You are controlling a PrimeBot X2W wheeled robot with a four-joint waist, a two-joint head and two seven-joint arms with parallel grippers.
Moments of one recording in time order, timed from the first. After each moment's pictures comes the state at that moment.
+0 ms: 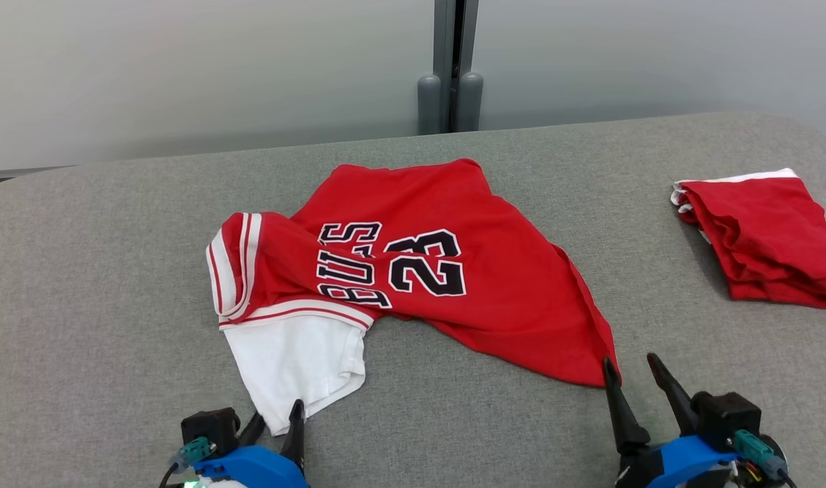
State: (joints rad) left arm -0.10 0.07 -0.23 0.57 -0.44 -0.06 -0.02; right arm -0.10 -0.05 0.05 0.42 0.16 0.13 -0.26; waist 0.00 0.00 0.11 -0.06
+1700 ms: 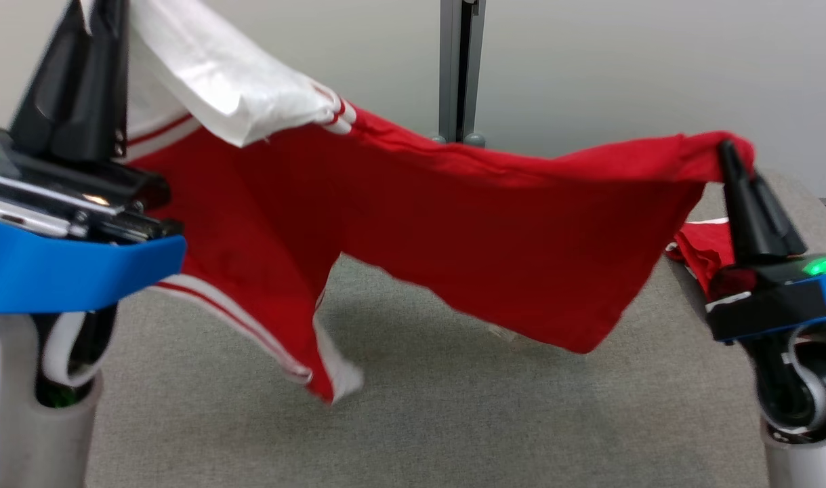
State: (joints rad) left arm -0.50 0.35 -0.17 -0.30 -0.38 -0.08 0.02; right arm -0.30 -0.11 -0.05 -0.04 0.47 0.13 0.06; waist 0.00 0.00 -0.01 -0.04
